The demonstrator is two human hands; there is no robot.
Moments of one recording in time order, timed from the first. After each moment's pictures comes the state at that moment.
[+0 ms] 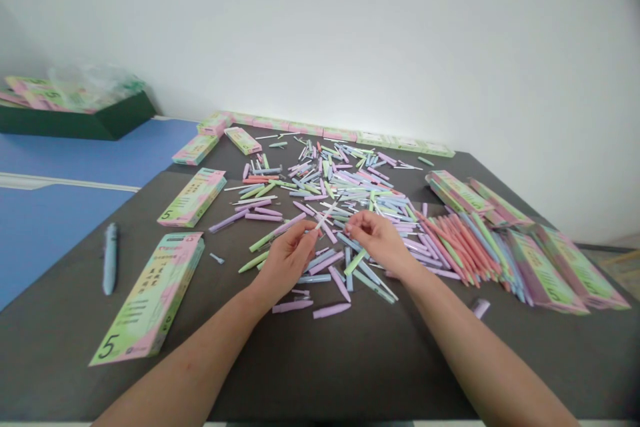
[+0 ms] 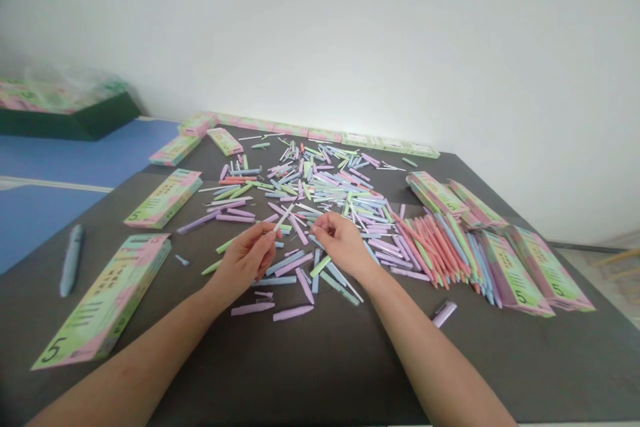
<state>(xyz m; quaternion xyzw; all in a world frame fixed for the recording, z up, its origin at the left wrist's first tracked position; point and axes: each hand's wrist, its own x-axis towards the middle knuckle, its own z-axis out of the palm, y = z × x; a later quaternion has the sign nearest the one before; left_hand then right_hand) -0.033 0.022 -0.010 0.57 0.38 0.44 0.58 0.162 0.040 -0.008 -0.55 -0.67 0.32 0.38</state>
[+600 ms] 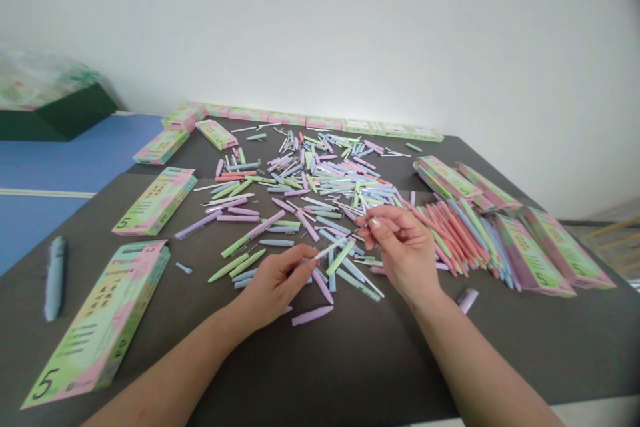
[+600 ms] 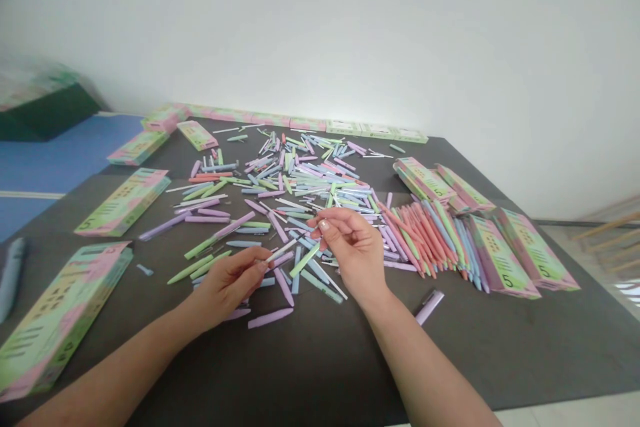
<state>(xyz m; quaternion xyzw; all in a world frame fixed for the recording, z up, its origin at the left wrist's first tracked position) -0.033 0.010 -0.011 0.73 0.39 0.27 0.50 0.176 -0.002 0.008 -0.42 -0.48 0.40 0.66</state>
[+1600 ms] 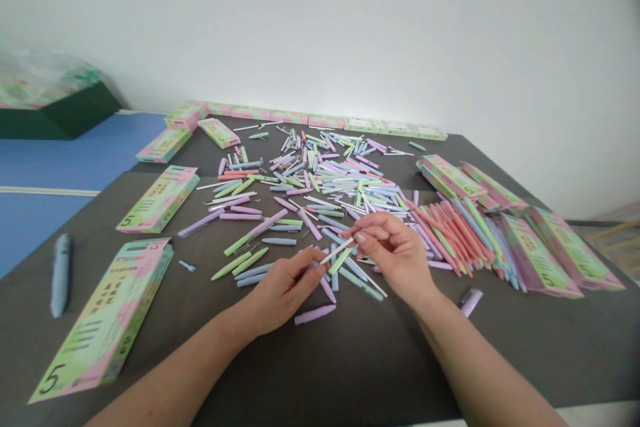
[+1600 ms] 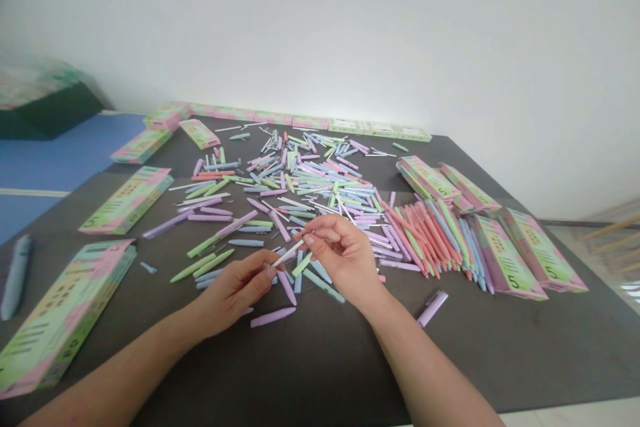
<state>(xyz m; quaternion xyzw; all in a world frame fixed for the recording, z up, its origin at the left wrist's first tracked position) -0.032 0.007 -0.013 0.76 0.35 0.22 0.49 0.169 -0.008 0.015 -0.45 -0.54 0.44 0.56</state>
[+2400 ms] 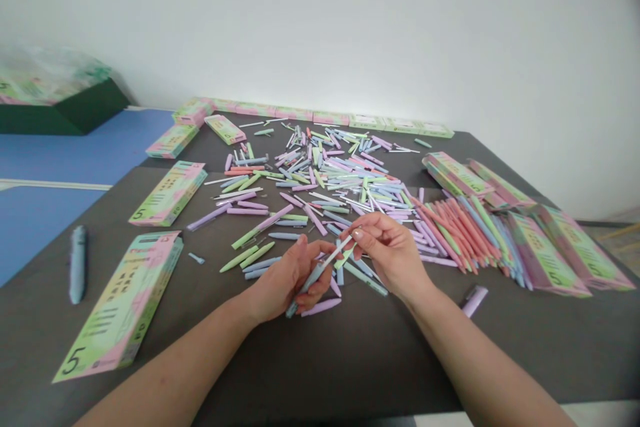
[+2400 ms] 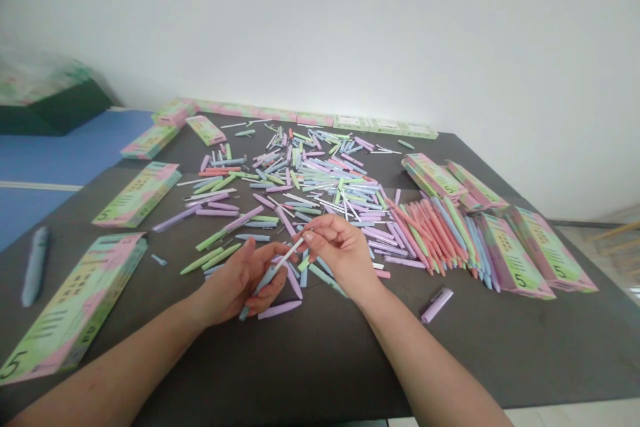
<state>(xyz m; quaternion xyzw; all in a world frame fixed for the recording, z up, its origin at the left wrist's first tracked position) -0.024 0.010 -0.019 0.45 0.17 0.22 0.85 0.162 -0.002 -0.006 -0.39 -0.49 0.53 0.57</state>
